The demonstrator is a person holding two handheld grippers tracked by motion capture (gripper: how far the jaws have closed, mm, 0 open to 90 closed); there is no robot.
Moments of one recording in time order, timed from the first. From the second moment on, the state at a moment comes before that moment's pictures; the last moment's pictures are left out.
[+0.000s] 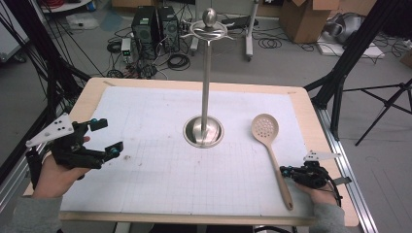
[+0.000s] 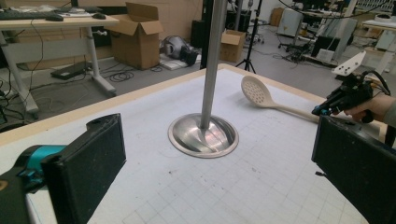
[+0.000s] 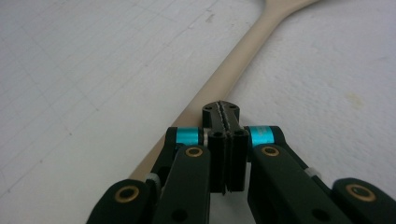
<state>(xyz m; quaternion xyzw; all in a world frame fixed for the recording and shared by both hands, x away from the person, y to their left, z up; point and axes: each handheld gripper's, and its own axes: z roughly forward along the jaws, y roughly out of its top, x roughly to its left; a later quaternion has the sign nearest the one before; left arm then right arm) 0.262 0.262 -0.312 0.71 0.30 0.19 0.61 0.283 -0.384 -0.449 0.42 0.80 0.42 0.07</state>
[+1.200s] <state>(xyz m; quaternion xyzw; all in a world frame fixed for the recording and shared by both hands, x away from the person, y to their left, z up) 0.258 0.268 -0.310 0.71 0.30 0.19 0.61 0.296 -0.329 -0.447 0.34 0.85 0.41 0.02</state>
